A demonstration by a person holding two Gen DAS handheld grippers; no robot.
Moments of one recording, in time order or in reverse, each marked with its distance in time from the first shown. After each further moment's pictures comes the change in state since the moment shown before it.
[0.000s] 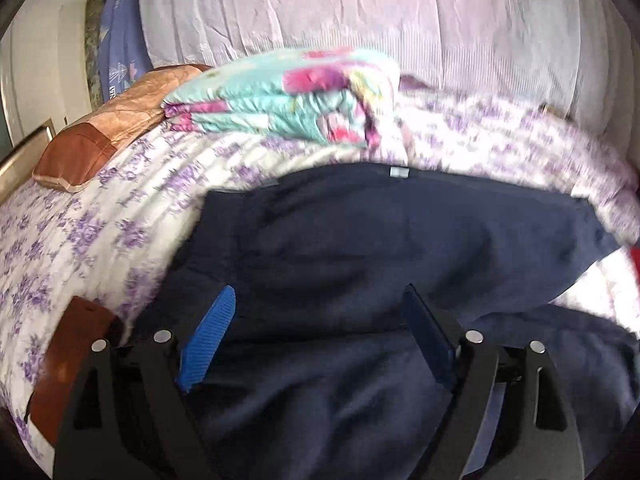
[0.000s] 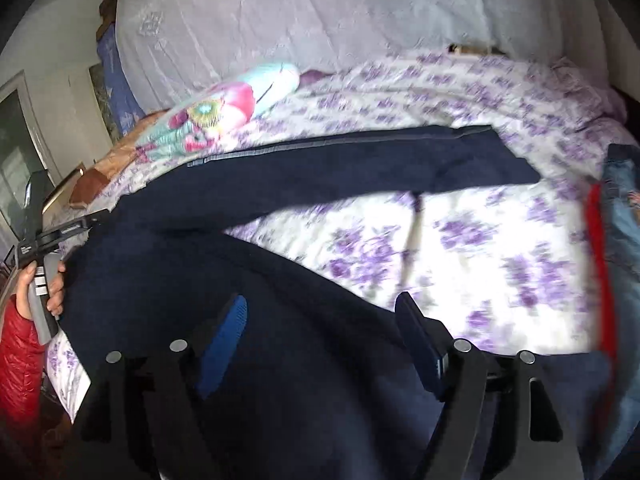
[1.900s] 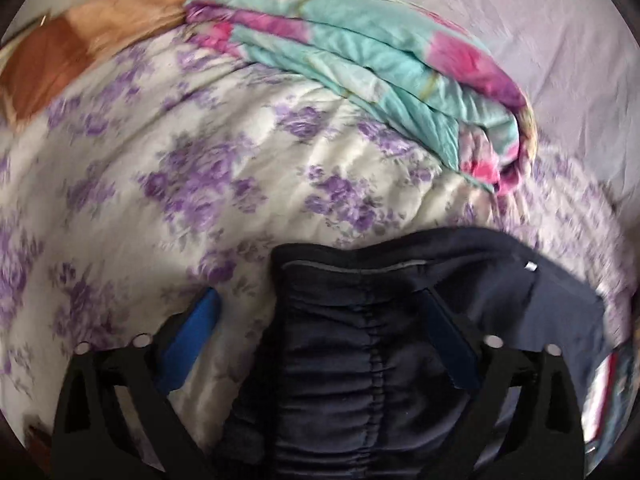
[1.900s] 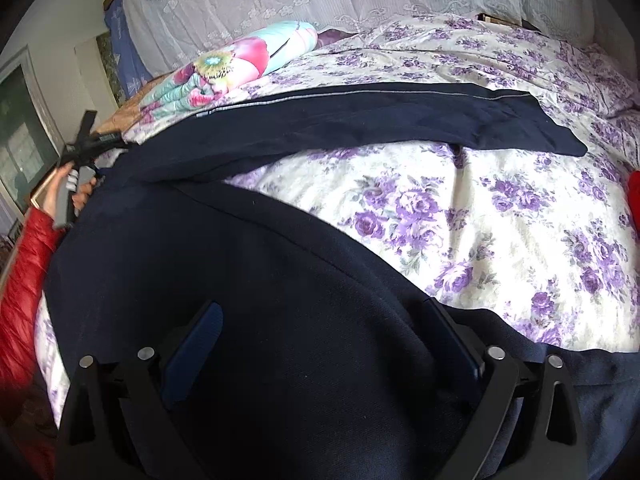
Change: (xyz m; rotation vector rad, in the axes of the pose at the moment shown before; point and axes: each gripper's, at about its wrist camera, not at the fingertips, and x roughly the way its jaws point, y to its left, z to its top) left arm 0.140 0.122 0.080 -0.283 0.227 -0.119; right arm 0.034 0.008 -0.009 -0.033 0.079 0.048
